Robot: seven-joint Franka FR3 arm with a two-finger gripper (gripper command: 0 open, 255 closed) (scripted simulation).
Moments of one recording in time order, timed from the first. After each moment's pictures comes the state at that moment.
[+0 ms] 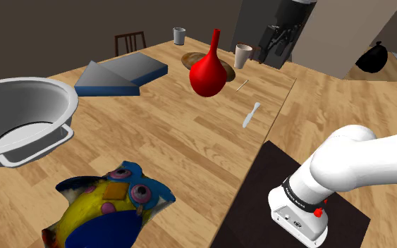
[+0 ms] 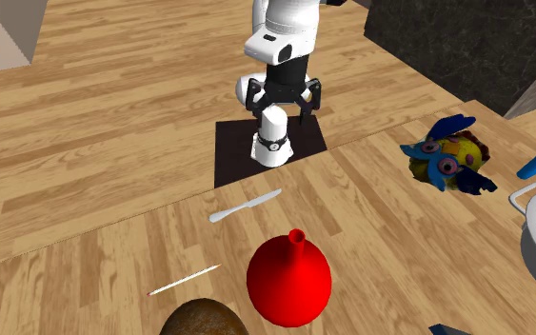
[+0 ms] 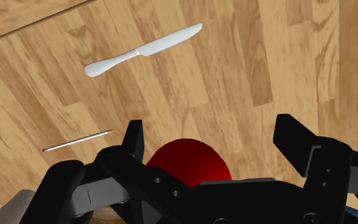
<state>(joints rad) 0.01 -0.77 -0.03 -2.29 -0.08 1.62 -0.01</state>
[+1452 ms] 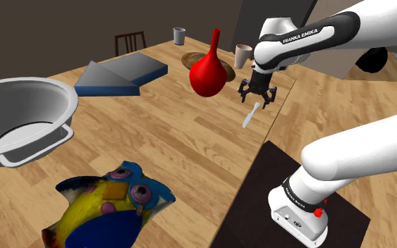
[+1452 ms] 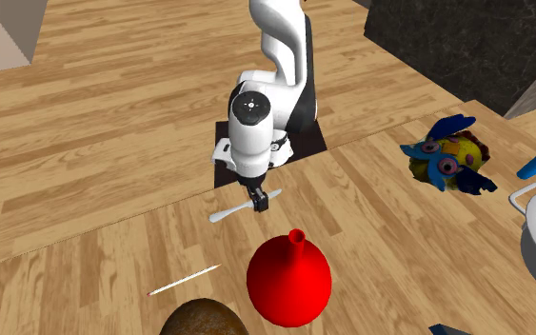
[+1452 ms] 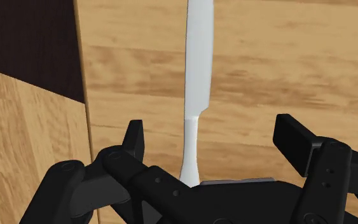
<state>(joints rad) -0.34 -0.42 0.08 -2.62 -0.05 2.11 0.94</state>
